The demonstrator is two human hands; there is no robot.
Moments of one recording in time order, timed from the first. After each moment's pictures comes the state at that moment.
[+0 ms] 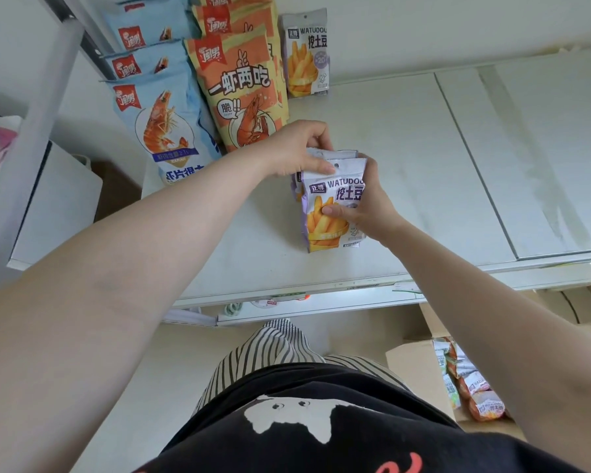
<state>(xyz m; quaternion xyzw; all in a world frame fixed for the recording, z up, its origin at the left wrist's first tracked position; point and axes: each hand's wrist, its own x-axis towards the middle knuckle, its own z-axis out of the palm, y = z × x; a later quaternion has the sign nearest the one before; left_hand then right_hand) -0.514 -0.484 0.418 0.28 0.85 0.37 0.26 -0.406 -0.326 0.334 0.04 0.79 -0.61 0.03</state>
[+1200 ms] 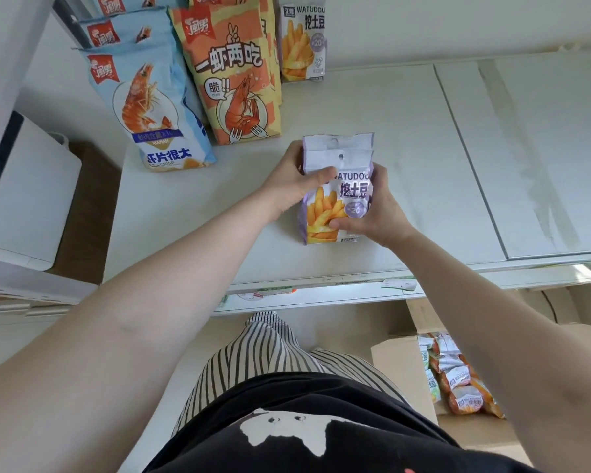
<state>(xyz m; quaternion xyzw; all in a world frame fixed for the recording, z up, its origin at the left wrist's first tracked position) -0.469 -0.479 0.341 0.12 0.74 0.62 0.24 -0.393 -0.293 0.300 0.04 0.84 -0.54 0.04</state>
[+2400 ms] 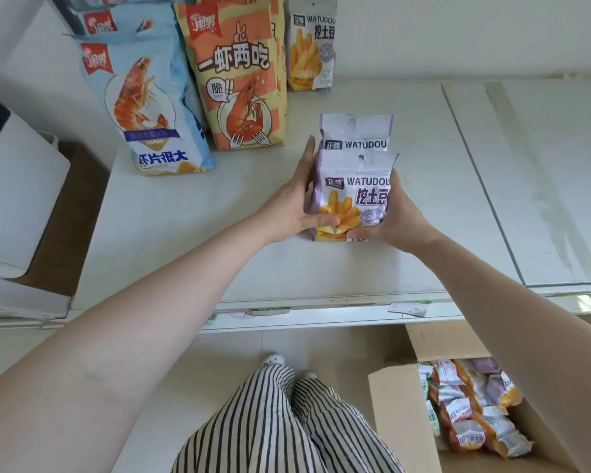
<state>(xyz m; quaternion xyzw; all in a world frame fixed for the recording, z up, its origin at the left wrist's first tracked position) -0.478 -0.488 0.305 0.30 0.79 0.50 0.18 -0.413 -0.274 0.312 -0.01 0.85 -0.52 0.05</state>
